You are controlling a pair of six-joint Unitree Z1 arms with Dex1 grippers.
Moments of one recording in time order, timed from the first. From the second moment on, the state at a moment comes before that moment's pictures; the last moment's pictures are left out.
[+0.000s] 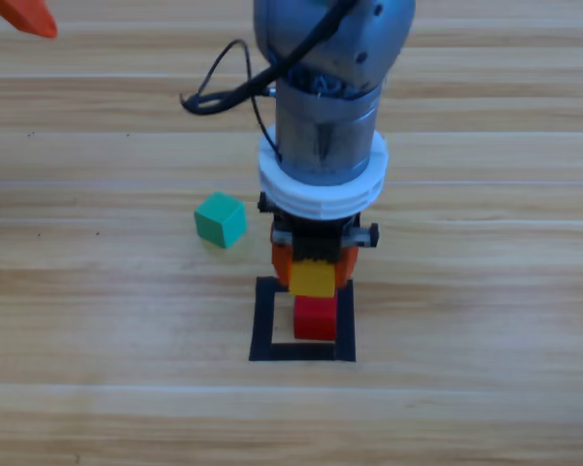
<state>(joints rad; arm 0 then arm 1) -0.13 1.71 -1.75 1.11 -0.25 0.19 1.02 2.47 -2.45 1.49 -0.01 1.03</state>
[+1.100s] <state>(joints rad) -0.21 1.98 -2.08 1.33 -0.14 0.19 1.02 2.53 -2.49 1.49 -0.06 1.07</state>
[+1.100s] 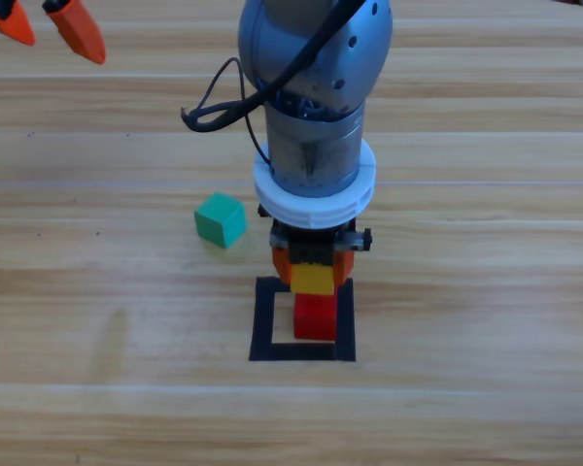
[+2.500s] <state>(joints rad) -0.21 1.98 -2.07 1.33 -0.13 0.15 1.02 2.56 -2.50 1.49 -0.09 1.07</state>
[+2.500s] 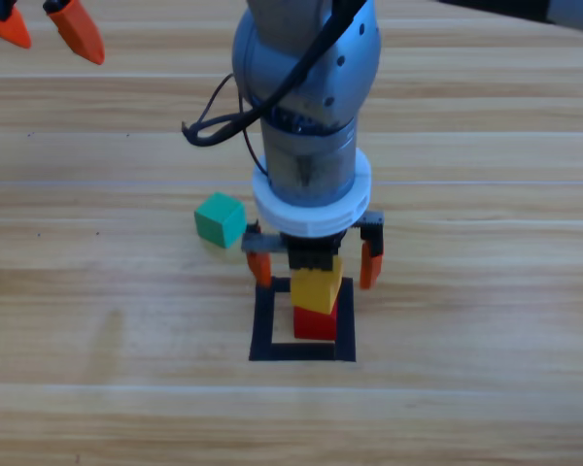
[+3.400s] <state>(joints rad) -0.55 2.37 -2.24 1.33 0.05 -0.14 0.87 1.47 -1.01 0.33 -0.12 0.37</state>
